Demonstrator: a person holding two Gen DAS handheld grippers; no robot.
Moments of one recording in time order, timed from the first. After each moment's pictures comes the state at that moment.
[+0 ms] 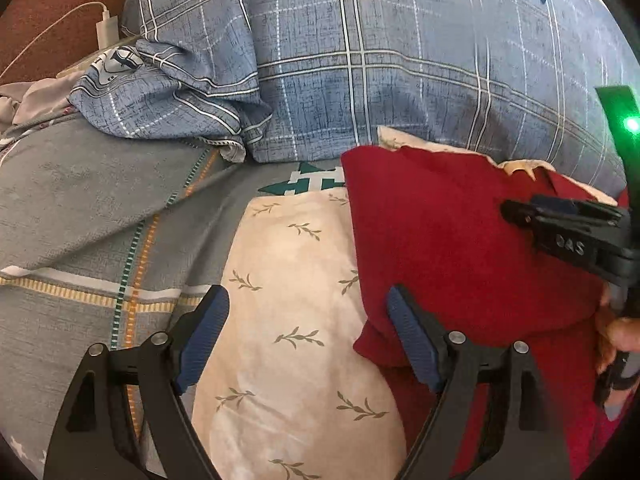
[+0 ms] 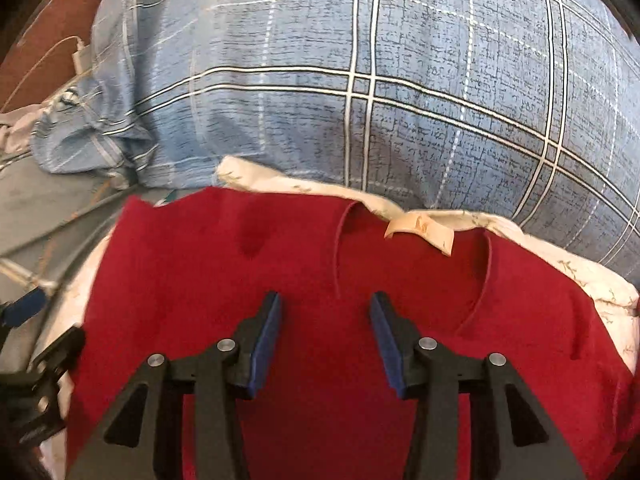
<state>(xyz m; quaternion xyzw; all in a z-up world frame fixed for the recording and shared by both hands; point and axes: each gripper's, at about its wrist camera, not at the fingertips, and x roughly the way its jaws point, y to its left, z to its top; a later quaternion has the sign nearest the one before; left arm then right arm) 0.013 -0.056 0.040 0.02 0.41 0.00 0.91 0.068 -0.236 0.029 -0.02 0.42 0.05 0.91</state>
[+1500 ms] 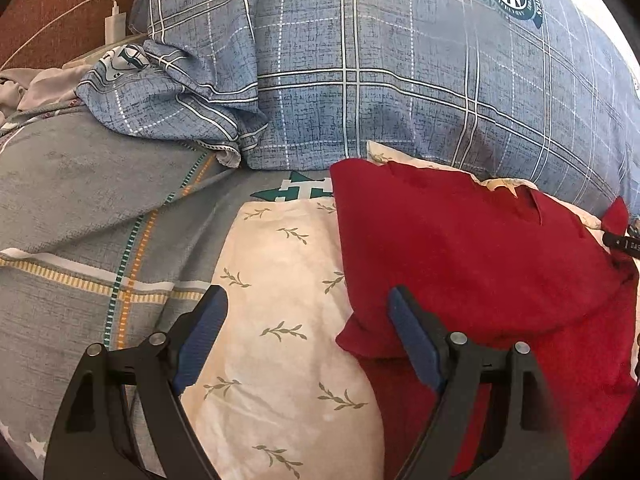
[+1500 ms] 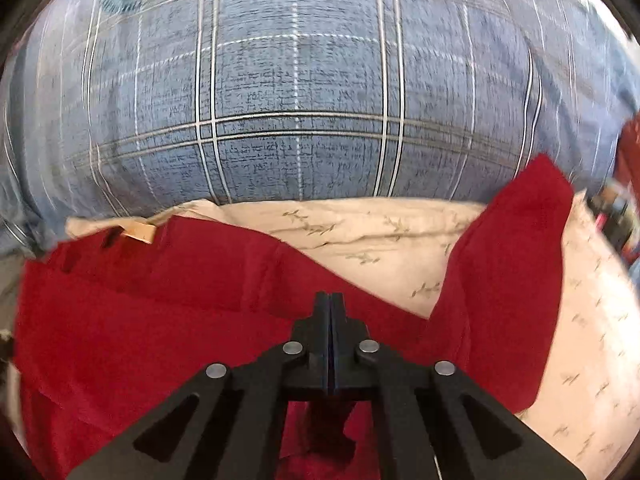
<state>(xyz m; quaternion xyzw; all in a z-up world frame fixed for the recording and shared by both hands) 0.001 -0.054 0.045 -0.02 0.39 -0.01 0.92 0.003 -0.439 0.061 0.08 0.41 -0.11 0.90</state>
